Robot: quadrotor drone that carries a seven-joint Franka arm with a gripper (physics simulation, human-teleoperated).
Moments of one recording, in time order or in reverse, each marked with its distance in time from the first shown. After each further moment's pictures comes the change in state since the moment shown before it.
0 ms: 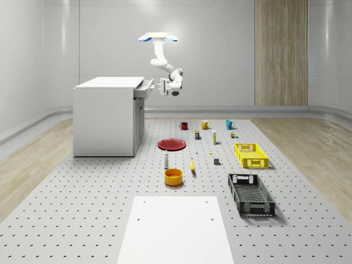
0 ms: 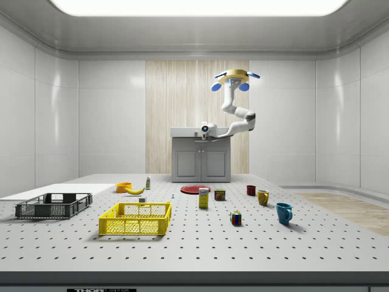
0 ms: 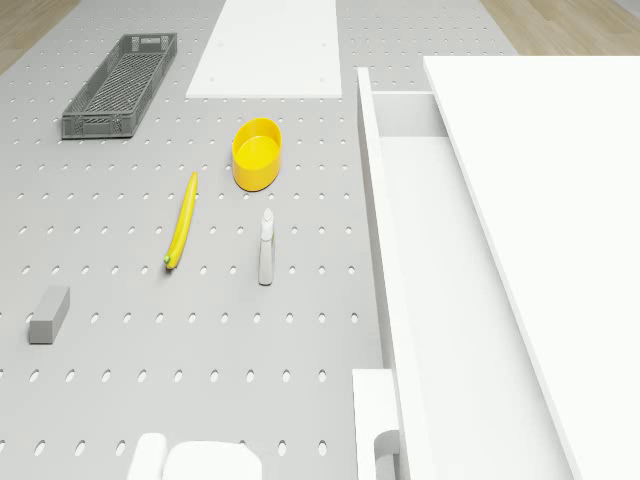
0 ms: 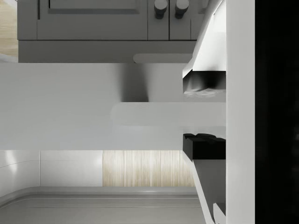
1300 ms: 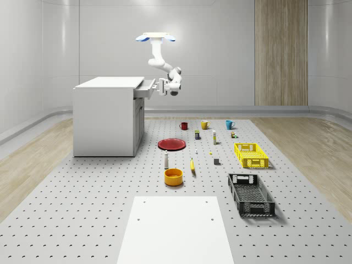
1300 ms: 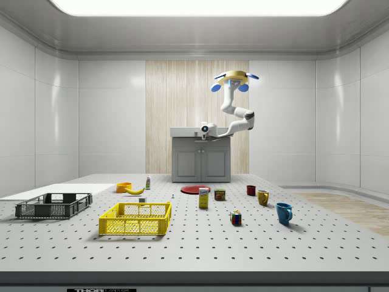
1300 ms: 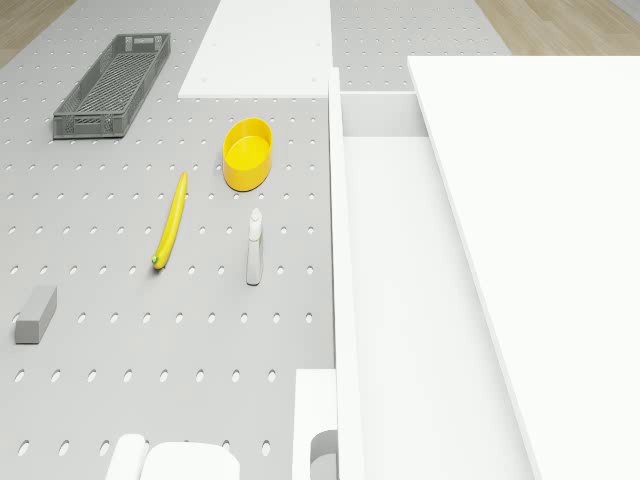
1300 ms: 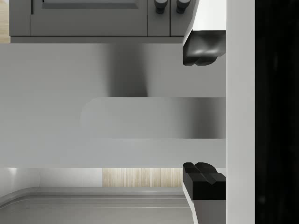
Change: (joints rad) arm 0.036 -0.043 -0.028 0.020 -0.052 0.007 0.038
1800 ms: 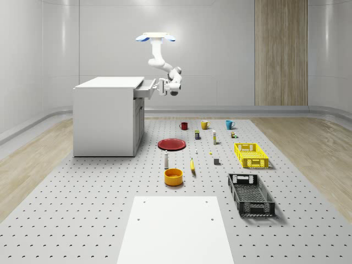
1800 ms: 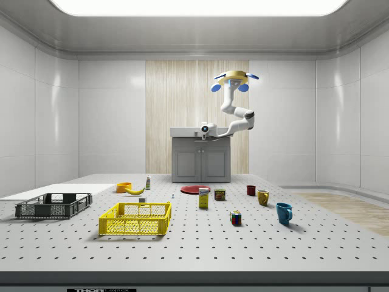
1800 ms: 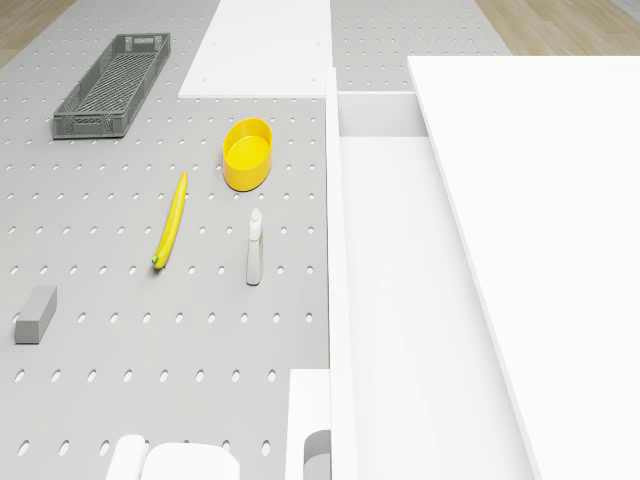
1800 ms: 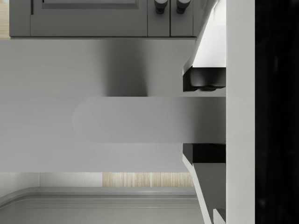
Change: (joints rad) arm 0.009 -0.012 -0.003 0.002 -0.012 0.006 0.010
